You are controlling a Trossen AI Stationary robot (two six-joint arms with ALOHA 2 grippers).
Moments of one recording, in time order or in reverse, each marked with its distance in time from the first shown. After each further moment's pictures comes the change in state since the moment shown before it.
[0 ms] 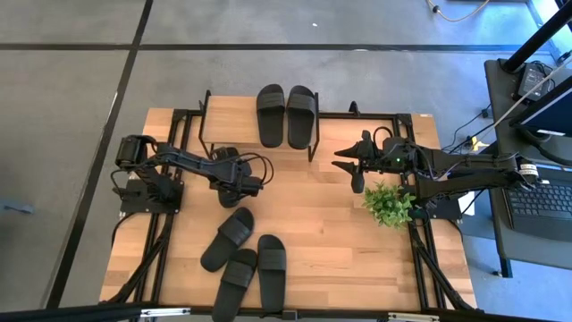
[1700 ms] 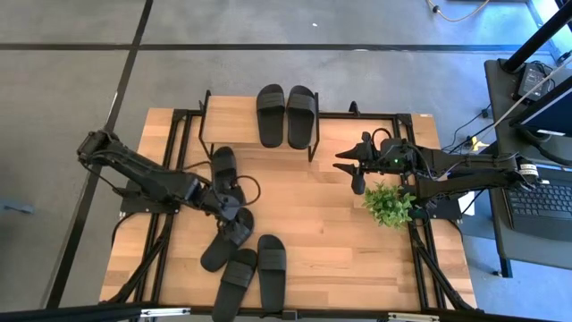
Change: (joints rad) left arm -0.351 -0.397 -0.060 0.375 0.507 -0.250; right arm 0.000 0.000 0.000 -0.063 0.000 -0.029
